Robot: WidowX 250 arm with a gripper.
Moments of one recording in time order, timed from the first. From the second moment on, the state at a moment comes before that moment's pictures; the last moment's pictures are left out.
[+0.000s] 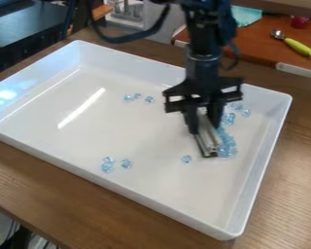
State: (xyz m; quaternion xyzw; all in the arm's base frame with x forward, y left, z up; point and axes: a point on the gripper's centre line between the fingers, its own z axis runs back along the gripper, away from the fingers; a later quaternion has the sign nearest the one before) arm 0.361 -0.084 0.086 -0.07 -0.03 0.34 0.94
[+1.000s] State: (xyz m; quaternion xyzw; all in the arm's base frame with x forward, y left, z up) arm 0.335 -0.047 0.160 -0.10 -0.04 0.34 0.93
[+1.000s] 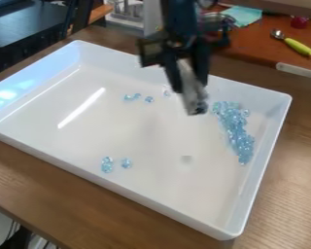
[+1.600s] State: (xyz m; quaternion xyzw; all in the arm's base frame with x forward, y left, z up) arm 0.292 0.038 0.125 0.05 -0.08 0.38 0.92
